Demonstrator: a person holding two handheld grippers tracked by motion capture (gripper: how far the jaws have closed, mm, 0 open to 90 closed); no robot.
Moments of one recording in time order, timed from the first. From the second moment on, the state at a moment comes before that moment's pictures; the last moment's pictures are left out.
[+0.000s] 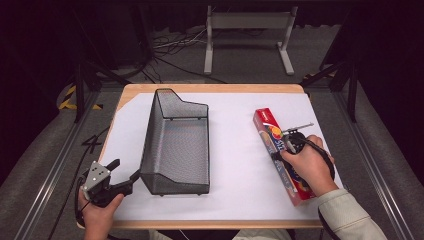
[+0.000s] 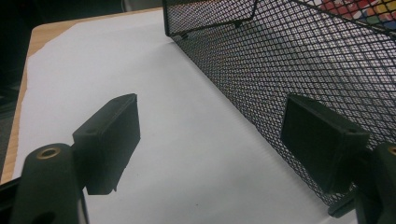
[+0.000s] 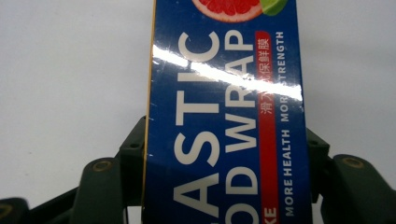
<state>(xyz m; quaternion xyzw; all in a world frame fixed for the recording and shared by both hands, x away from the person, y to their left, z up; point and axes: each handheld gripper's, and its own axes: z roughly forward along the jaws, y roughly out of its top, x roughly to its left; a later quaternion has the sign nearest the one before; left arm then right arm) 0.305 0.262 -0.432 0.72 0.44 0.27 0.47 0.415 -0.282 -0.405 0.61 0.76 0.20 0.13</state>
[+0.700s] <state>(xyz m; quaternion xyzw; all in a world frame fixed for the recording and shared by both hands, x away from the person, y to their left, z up) 0.305 0.262 -0.432 0.72 0.44 0.27 0.47 0.400 -0.278 -0.358 0.55 0.76 0.32 0.17</state>
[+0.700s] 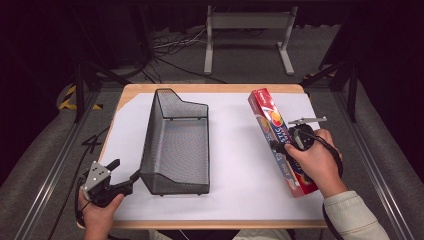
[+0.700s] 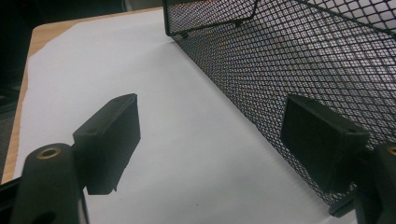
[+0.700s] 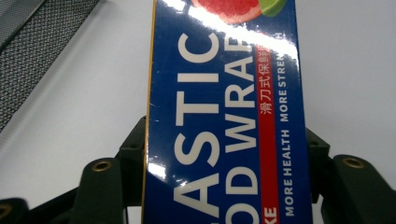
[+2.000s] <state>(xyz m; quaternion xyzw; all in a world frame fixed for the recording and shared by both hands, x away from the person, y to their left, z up) 0.306 0.262 -0.432 0.72 0.43 0.27 0.47 0.398 -0.165 -0.293 0.51 0.77 0.34 0.15</state>
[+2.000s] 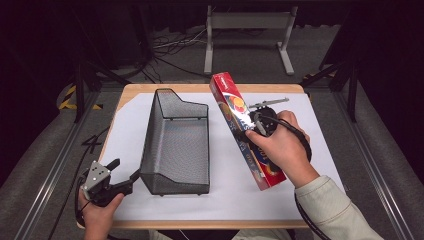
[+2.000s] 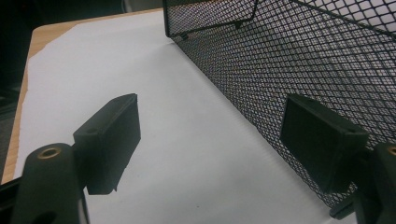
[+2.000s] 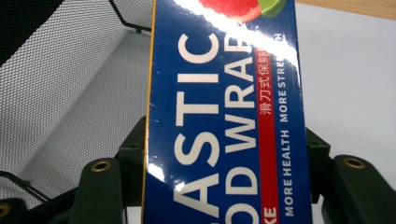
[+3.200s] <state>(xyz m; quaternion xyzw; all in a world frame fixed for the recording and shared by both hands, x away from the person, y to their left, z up) 0.298 0.264 -0.432 0.72 0.44 0.27 0.46 0.408 -0.074 -0.290 0.49 0.80 0.34 0.12</state>
